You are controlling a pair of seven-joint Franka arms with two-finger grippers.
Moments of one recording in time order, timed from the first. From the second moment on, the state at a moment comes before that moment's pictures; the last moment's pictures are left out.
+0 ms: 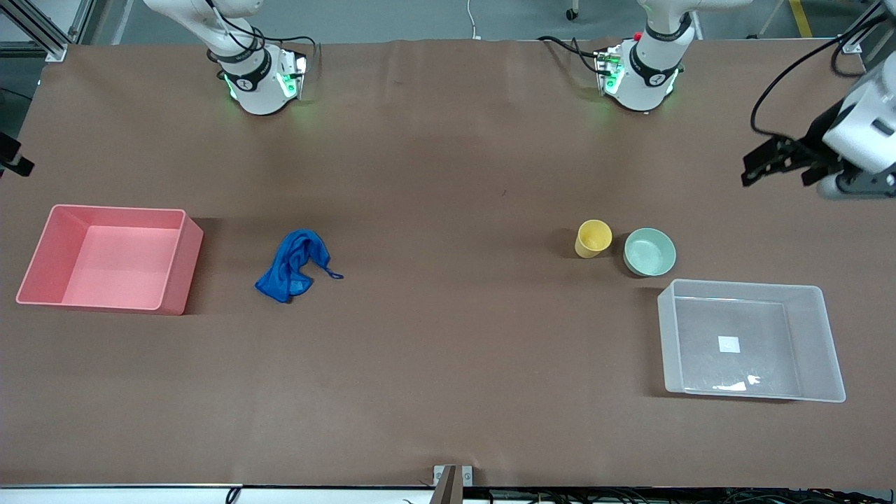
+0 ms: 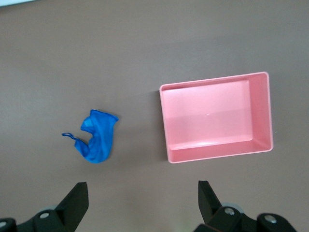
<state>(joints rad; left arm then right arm) -0.06 -0.06 0.00 -1.79 -0.02 1.72 -0.07 -0.04 0.01 -0.05 -1.41 0.00 1.44 0.11</state>
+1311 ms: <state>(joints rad) -0.05 0.24 0.02 -2.53 -0.02 2.85 -0.08 -0.01 0.41 0.24 -2.22 -0.12 2.56 0.64</state>
